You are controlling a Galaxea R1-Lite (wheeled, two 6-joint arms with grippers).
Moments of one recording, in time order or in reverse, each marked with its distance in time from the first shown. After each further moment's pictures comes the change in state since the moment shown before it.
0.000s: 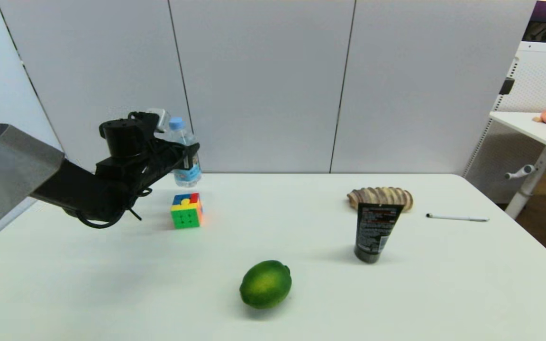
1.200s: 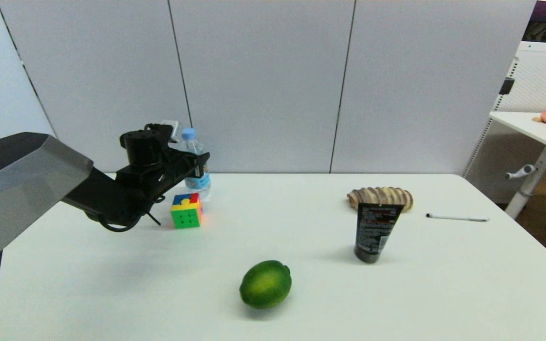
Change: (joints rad) left arm -0.019 0.094 -0.042 -0.015 0.001 -0.035; right arm 0.000 0.000 0.000 0.000 0.000 0.000
